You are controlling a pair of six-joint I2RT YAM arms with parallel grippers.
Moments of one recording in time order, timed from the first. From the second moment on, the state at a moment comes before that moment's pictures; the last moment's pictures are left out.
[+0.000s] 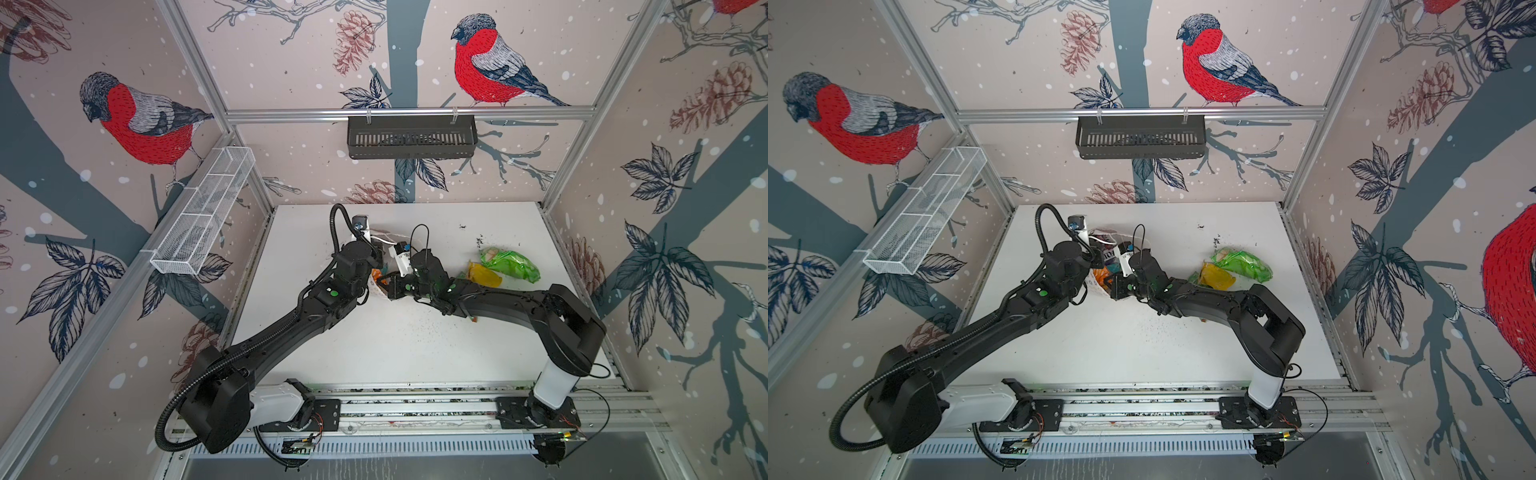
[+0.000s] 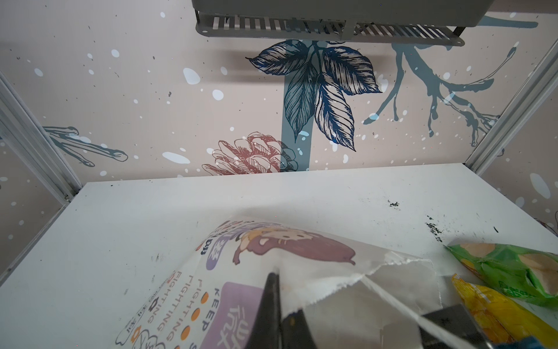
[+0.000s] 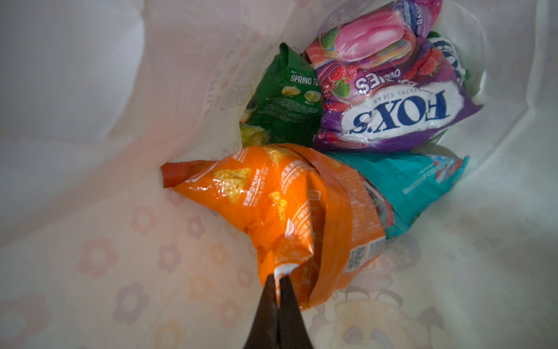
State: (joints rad) left arm -0.64 1.26 0.88 0.15 -0.46 -0.18; right arm 0.88 1.76 1.06 0.26 -0.28 0.60
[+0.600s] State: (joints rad) left arm -0.64 1.25 0.87 0.15 -0.50 -0.17; right arm 0.84 1.59 1.02 0.22 -0.16 0.54
